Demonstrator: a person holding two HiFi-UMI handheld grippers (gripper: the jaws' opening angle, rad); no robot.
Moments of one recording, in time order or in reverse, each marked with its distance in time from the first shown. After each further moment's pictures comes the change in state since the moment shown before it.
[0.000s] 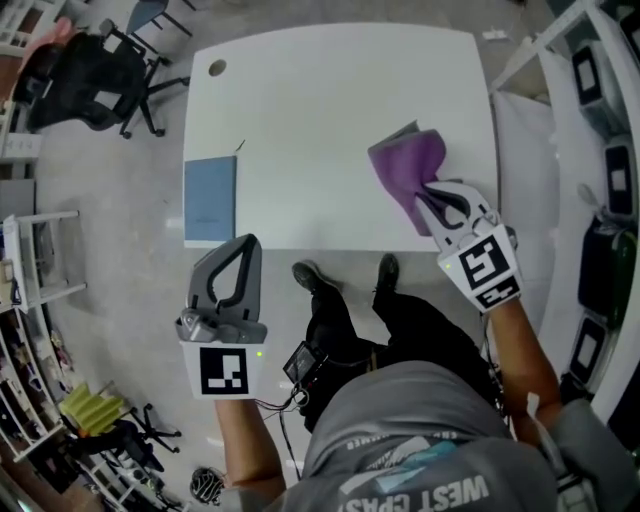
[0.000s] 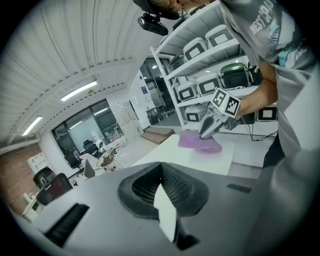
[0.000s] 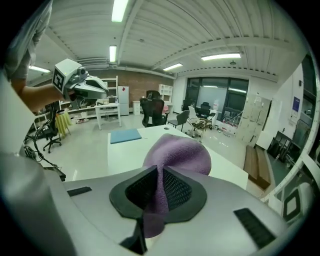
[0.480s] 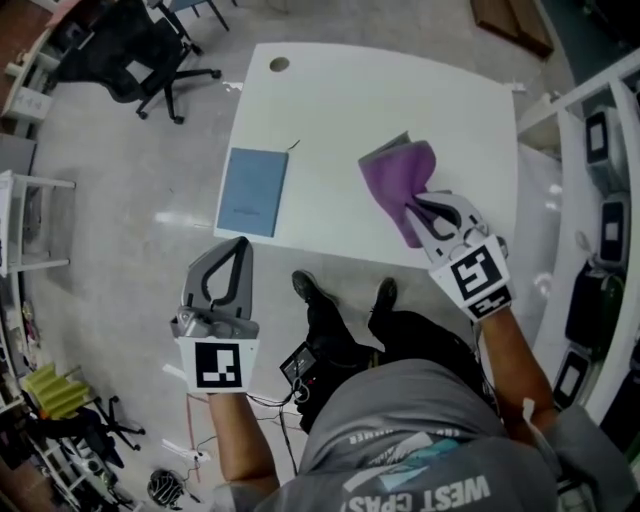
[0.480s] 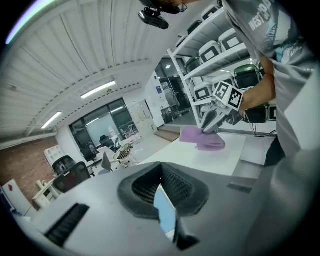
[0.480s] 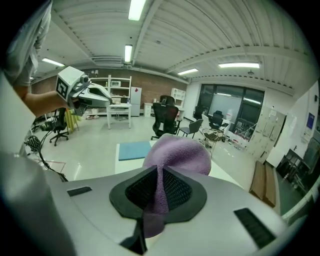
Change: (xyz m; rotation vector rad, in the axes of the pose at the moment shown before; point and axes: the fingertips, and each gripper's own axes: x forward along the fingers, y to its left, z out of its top) left arm -0.078 0.078 -0.075 -0.067 -0.005 0.156; right arm 0.052 0.076 0.106 -0.119 -0.041 0.074
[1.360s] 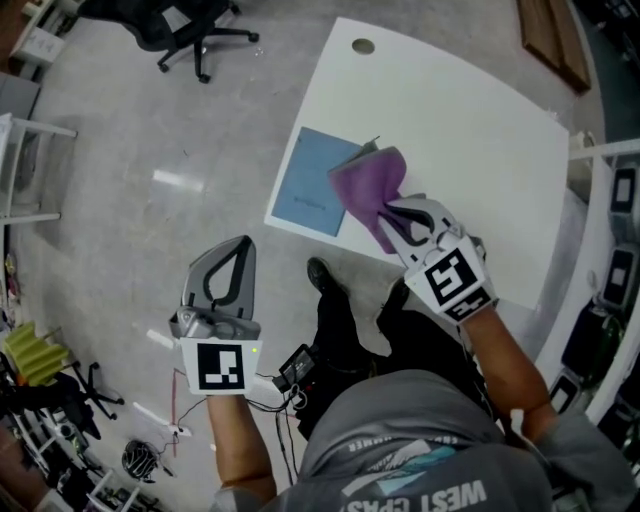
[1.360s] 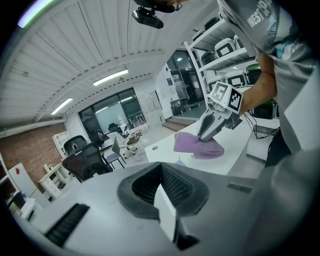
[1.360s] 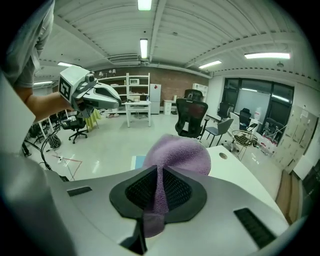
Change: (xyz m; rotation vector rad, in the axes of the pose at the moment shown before) left arm -0.039 0.093 -0.125 -0.107 0.096 0.057; right arm 0.157 0.120 0.079 -0.096 0.036 0.244
